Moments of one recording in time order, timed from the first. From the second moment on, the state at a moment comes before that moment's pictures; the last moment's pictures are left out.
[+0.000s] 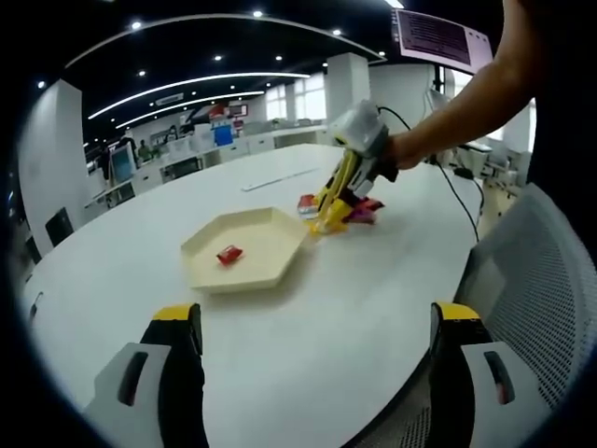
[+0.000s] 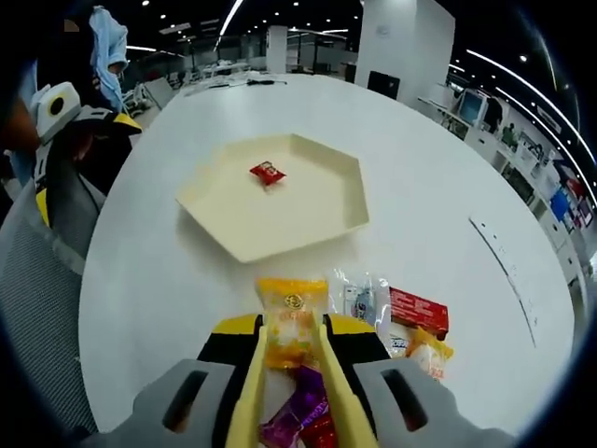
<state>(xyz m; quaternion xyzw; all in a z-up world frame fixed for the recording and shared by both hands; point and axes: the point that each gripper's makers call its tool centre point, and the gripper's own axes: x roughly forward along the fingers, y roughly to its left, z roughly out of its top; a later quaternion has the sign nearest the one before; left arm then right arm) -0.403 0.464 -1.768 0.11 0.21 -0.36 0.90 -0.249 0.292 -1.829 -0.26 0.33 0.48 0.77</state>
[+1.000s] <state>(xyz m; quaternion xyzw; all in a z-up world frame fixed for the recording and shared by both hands) -0.402 0.467 -1.766 0.11 0.20 -0.36 0.90 -0.246 0.296 -1.778 -0.23 0.31 0.48 0.79</state>
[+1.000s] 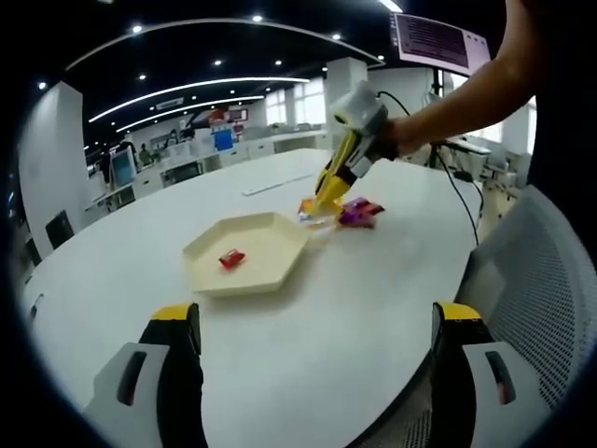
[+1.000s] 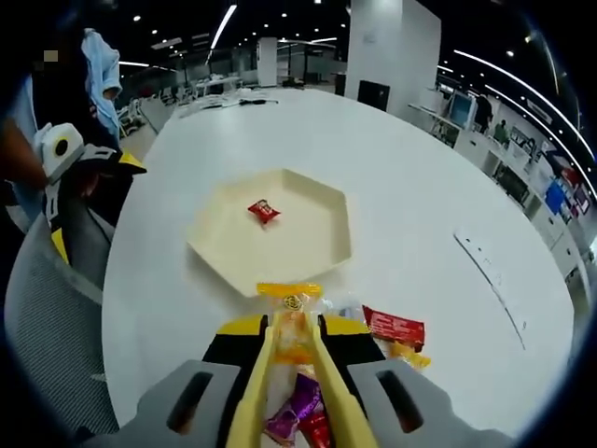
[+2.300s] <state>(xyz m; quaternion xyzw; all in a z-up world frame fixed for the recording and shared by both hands) -0.401 0.469 -1.765 0.12 0.19 -0.35 0.91 -0.228 0.402 -1.705 -0.25 0.25 0.54 0.77</state>
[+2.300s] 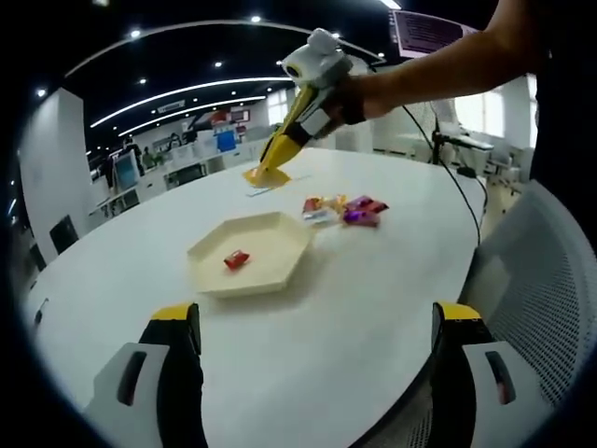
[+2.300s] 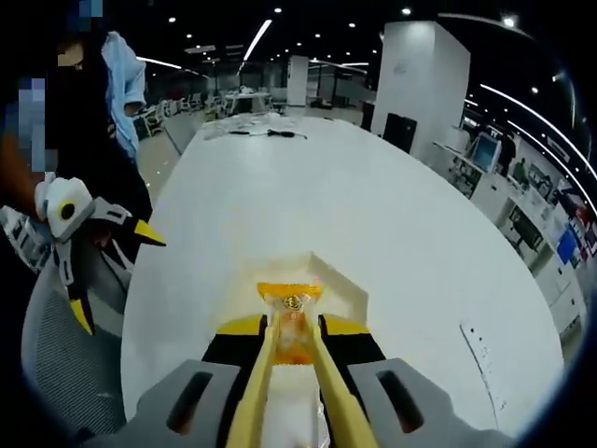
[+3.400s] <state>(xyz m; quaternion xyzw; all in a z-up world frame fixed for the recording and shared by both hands) -0.399 0.471 -1.767 0.13 0.20 -0.35 0.91 -0.218 0.454 -1.687 -0.25 0.23 0.57 0.75</state>
